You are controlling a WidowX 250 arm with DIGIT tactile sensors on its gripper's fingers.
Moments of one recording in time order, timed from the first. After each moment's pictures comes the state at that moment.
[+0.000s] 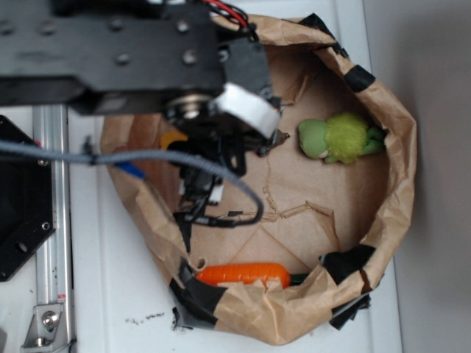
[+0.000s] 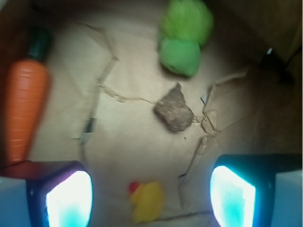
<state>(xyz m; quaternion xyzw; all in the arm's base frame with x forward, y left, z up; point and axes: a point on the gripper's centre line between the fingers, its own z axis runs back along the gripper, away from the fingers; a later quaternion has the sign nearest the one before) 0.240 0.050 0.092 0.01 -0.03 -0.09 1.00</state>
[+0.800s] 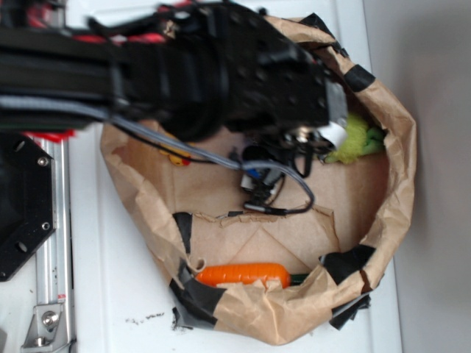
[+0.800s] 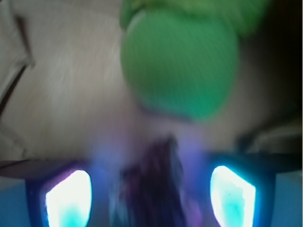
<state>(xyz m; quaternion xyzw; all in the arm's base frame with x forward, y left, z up) 0.293 0.049 0.023 0.04 -0.01 -0.12 0.99</state>
